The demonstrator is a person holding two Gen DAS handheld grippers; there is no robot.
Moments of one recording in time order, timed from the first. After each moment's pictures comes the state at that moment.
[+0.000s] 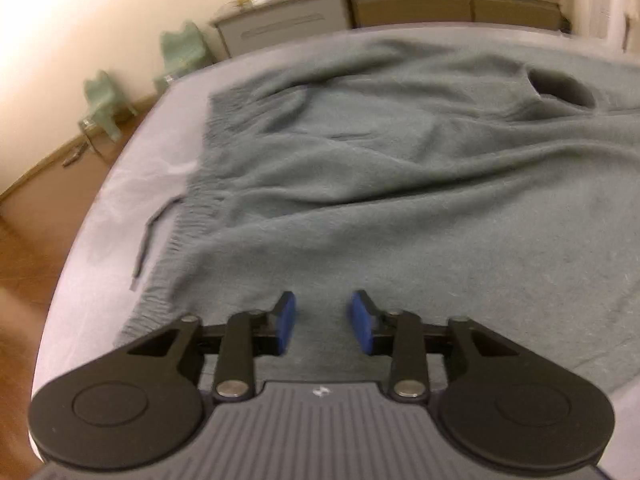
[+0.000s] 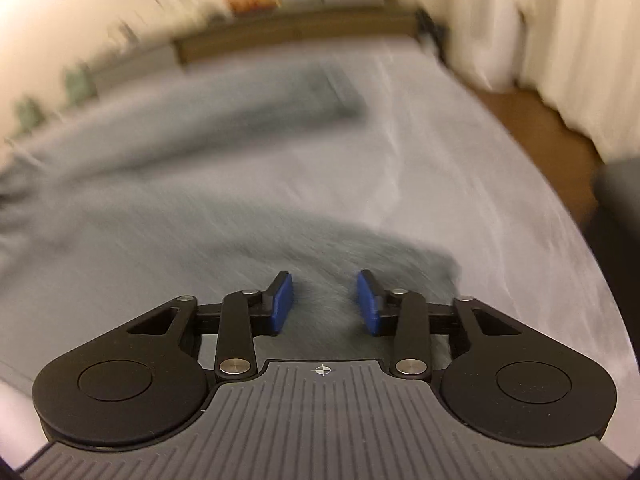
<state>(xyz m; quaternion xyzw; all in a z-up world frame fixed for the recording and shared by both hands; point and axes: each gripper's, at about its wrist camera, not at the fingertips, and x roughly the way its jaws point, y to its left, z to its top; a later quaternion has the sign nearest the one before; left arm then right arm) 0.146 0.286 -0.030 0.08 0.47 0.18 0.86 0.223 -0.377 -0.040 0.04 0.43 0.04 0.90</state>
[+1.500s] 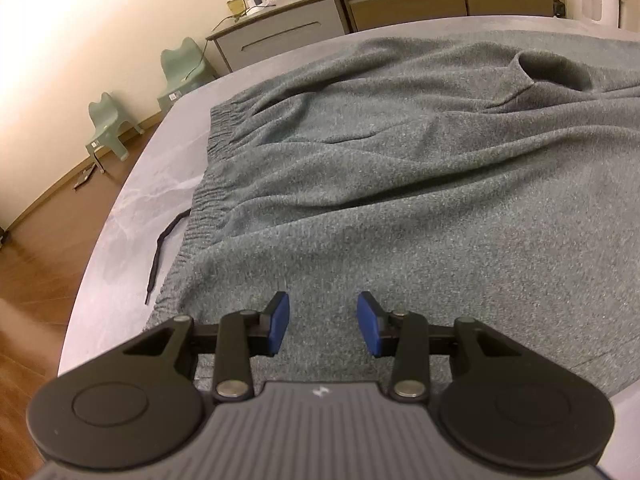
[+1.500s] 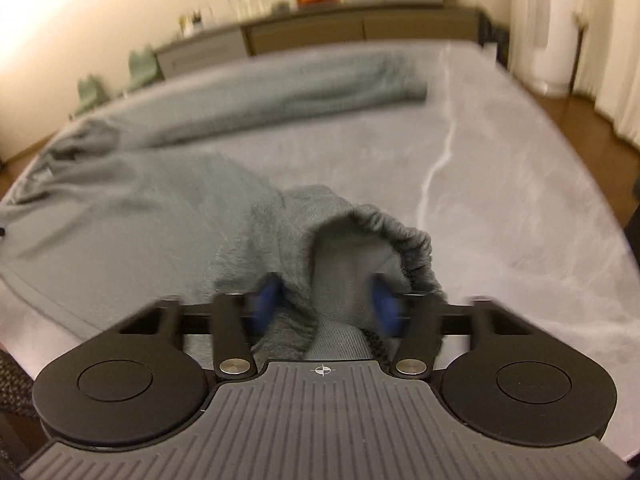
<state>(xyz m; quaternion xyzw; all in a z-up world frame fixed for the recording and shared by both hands) 0.153 0.273 -0.030 0.11 0.46 0.15 0.87 0.183 -0.355 -0.026 0.01 0.41 0.15 0.90</state>
